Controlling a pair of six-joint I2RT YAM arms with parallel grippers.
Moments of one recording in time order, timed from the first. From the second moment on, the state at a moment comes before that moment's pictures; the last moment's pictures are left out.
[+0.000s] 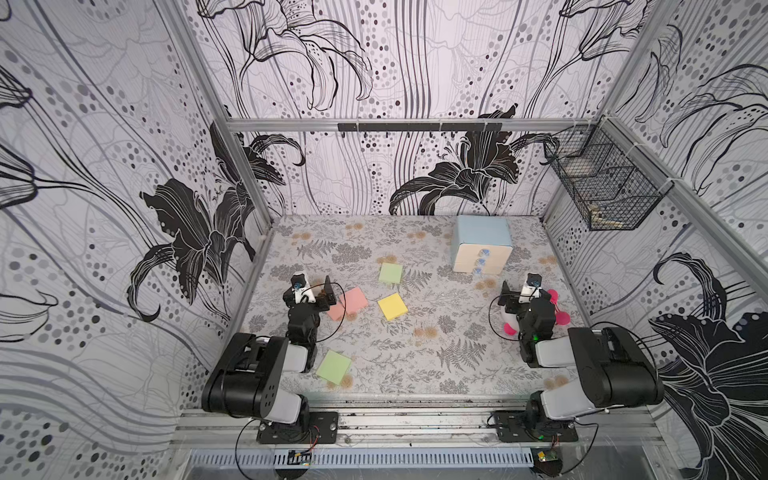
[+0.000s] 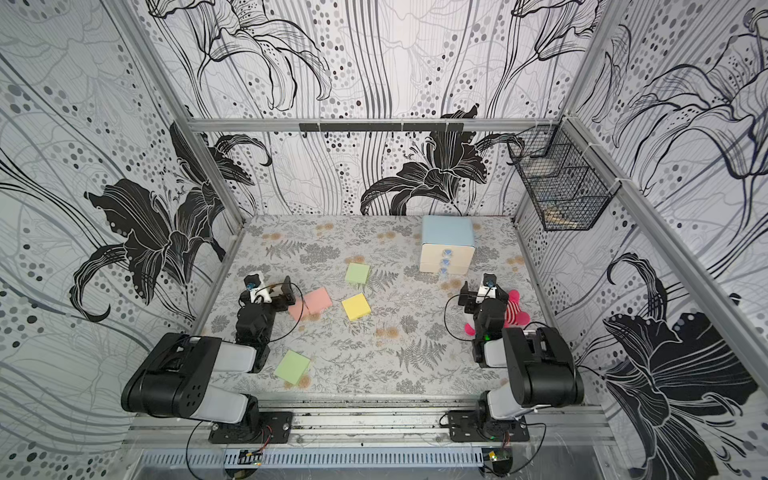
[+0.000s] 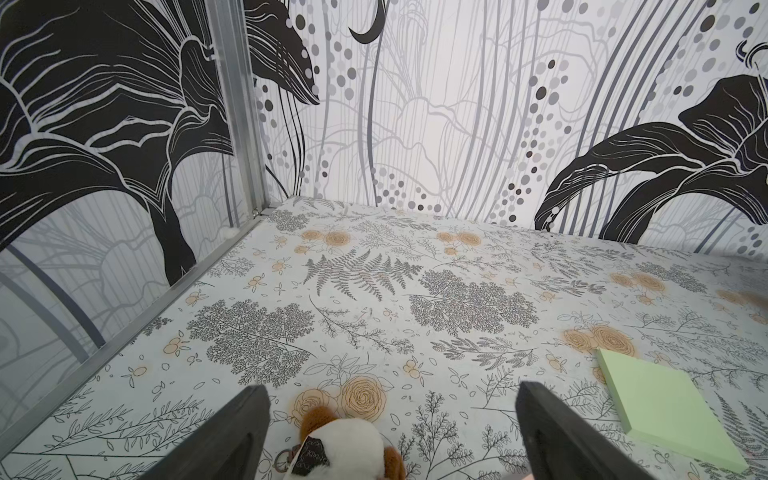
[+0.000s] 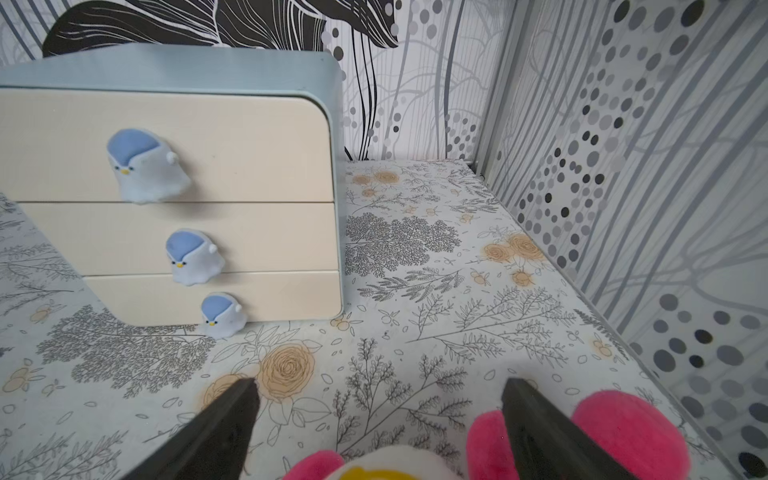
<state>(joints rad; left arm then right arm) -0.08 1.47 0.20 1.18 -0.26 -0.15 0.01 1.50 0.22 1.10 0.18 -0.02</state>
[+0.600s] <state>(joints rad) -0.08 1.47 0.20 1.18 -0.26 -0.15 0.01 1.50 0.22 1.09 0.18 -0.02</state>
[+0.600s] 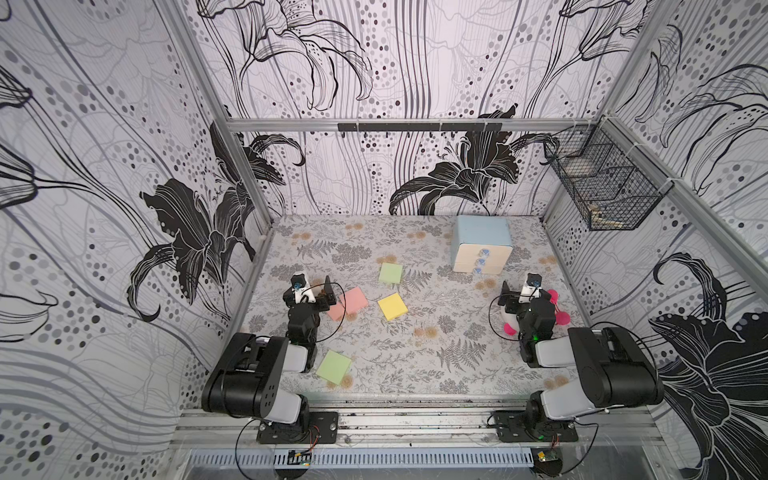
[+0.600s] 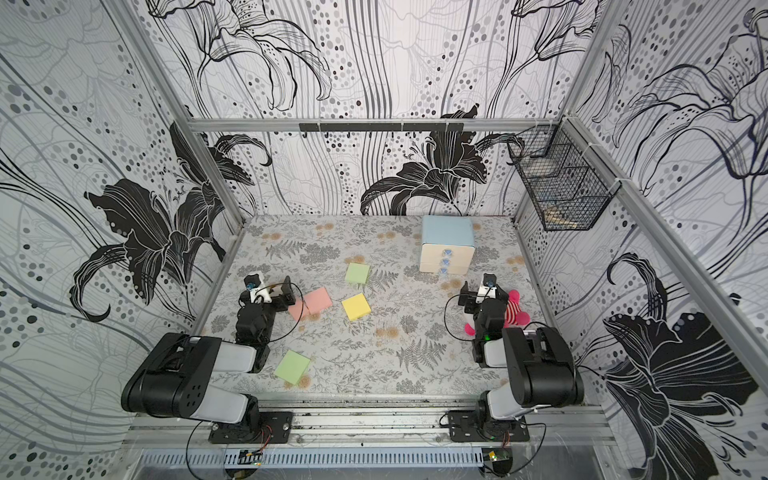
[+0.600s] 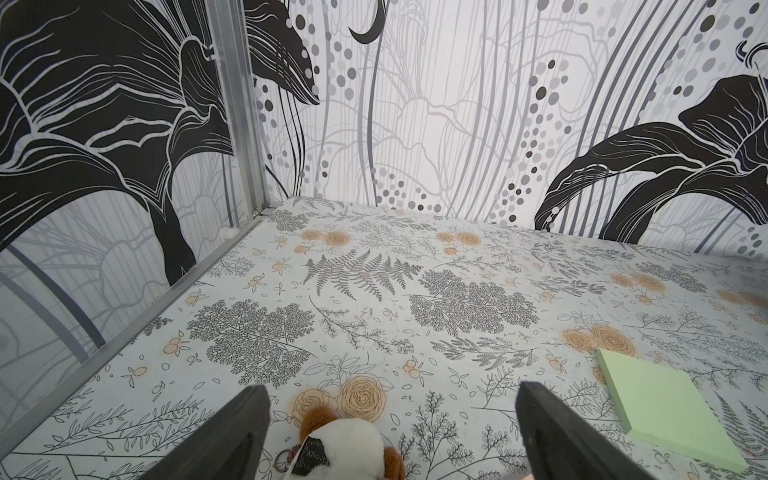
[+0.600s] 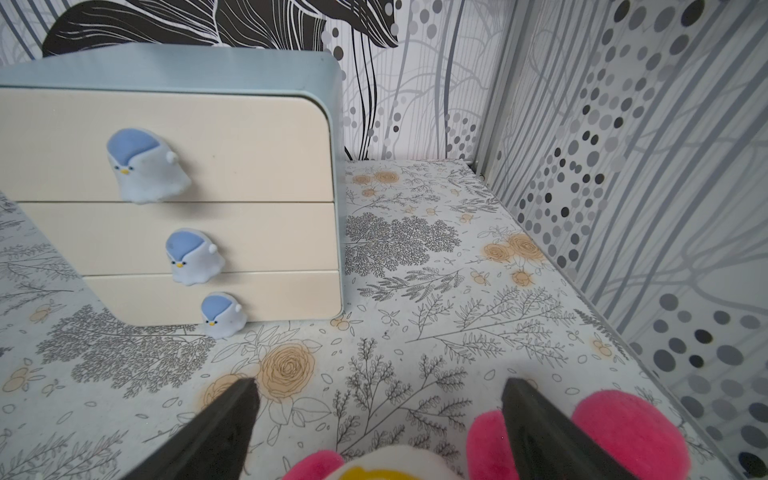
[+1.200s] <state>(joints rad) -0.14 1.09 0.24 0.96 -0.29 -0.18 0.01 0.95 0.34 0.58 0.06 0.09</state>
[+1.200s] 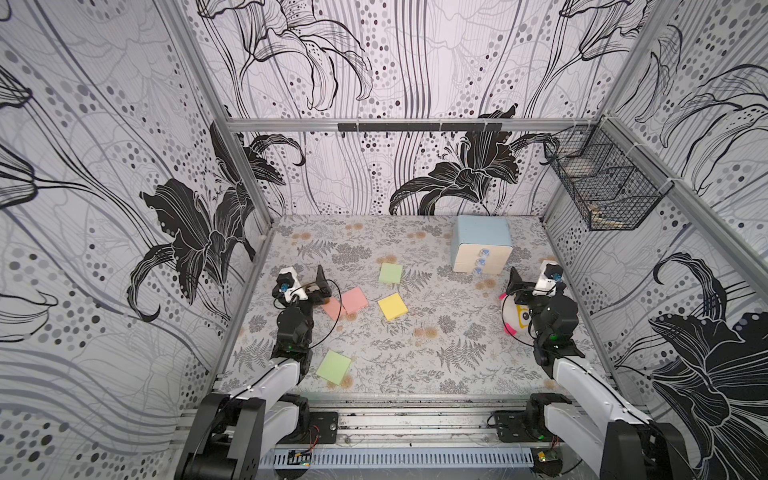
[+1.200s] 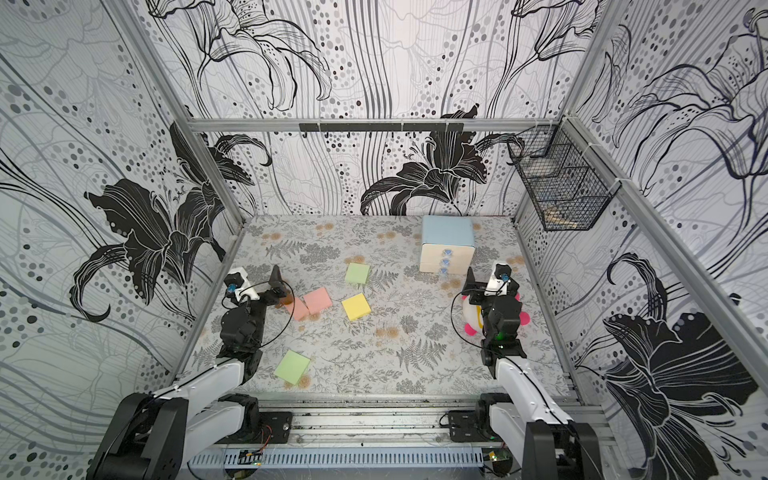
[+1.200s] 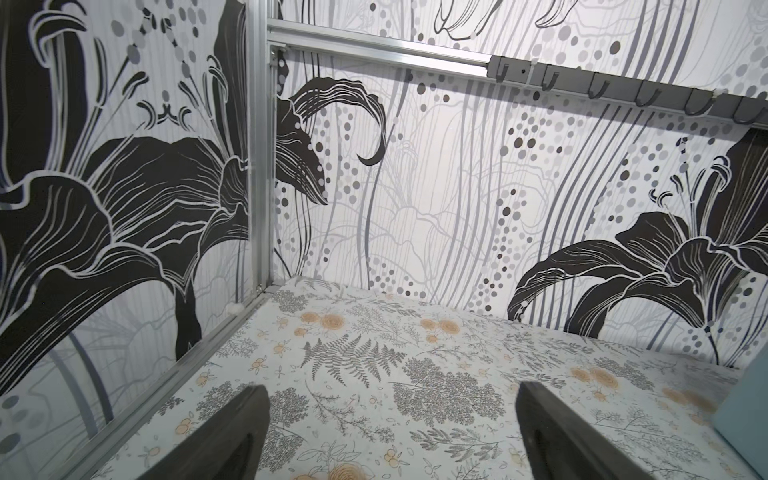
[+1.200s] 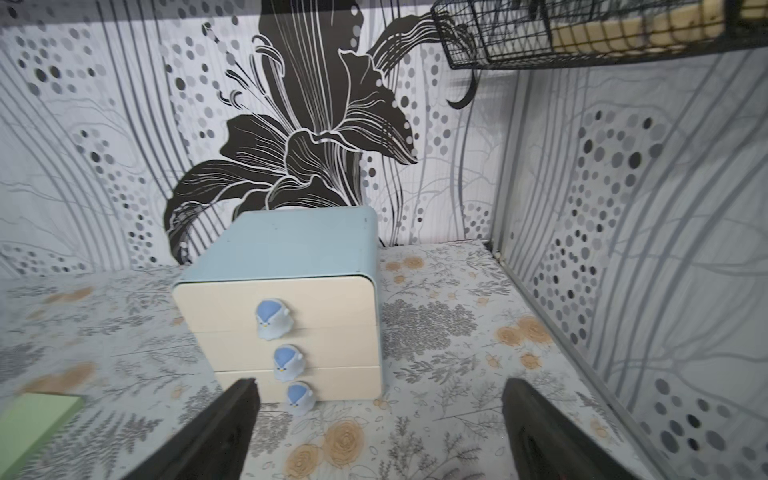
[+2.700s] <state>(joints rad) -0.55 1.70 0.87 0.74 -0.11 -0.46 -0.01 1.82 1.19 0.25 -0.24 0.26</state>
